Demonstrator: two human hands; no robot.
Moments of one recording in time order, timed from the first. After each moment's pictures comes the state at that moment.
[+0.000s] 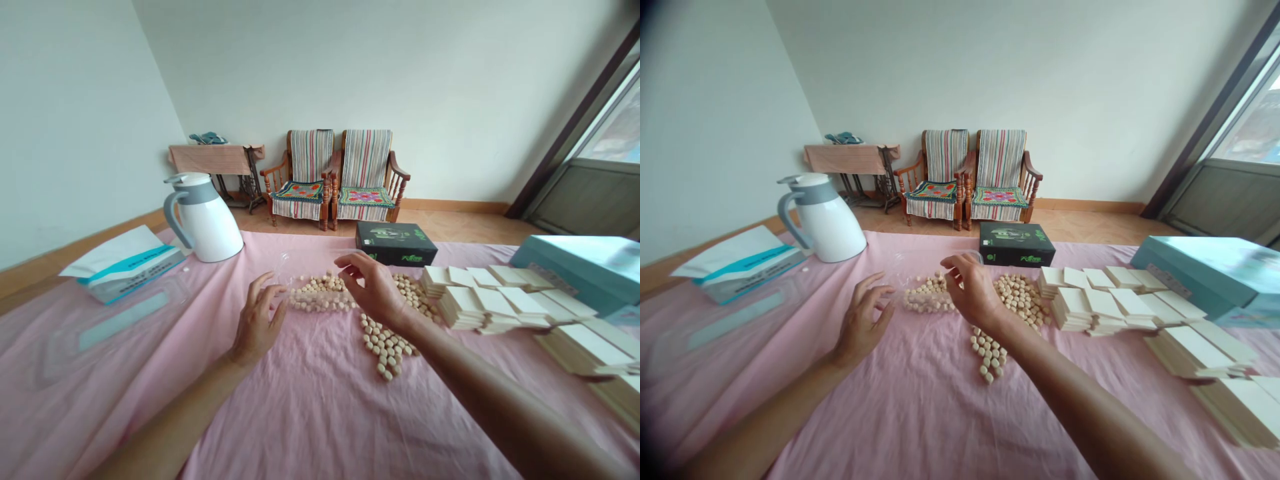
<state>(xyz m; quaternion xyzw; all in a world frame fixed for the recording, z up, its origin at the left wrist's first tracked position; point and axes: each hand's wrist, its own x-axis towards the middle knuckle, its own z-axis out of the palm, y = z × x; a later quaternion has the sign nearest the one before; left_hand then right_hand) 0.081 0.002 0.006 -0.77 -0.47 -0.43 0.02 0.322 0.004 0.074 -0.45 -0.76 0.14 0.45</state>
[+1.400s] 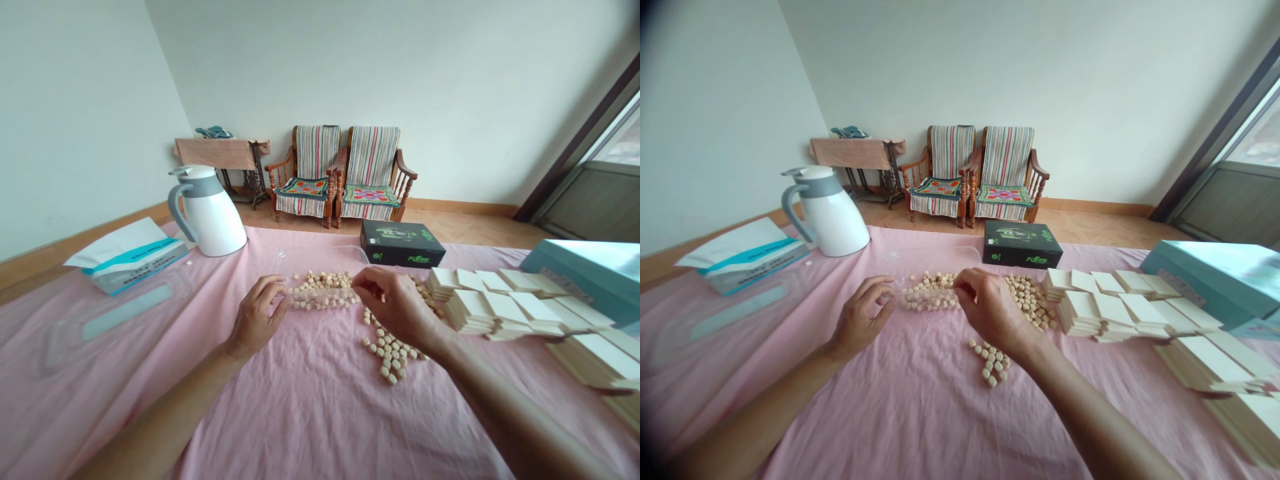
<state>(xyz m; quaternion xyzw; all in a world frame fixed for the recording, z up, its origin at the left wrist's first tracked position) 0.071 0.010 0.012 -0.81 -0.44 -0.40 0.03 0.337 -0.023 0.084 -0.48 -0.80 0.11 0.34</state>
